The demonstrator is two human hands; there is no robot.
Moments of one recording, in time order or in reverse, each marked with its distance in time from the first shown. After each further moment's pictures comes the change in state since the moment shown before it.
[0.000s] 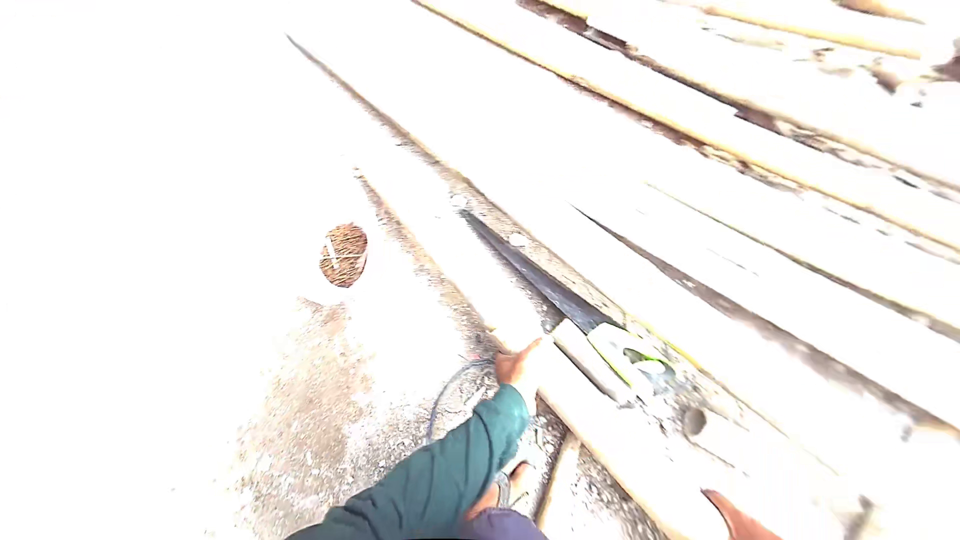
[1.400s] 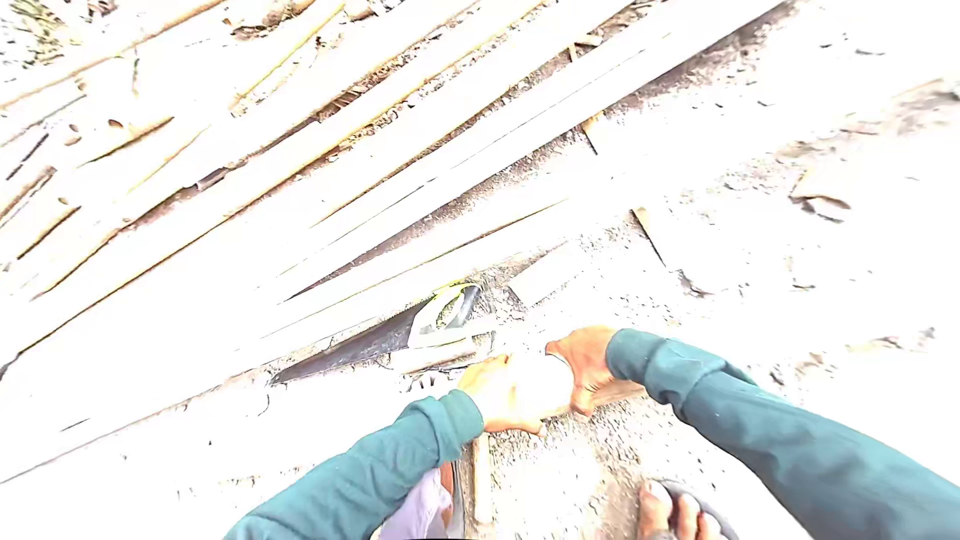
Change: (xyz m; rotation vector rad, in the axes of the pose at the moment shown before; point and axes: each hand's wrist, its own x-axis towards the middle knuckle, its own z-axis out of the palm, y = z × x) left_hand -0.074 -0.060 0.124 2.505 -1.240 0.680; right_hand 0.015 -0.009 0.007 0.140 -0.035 -0.130
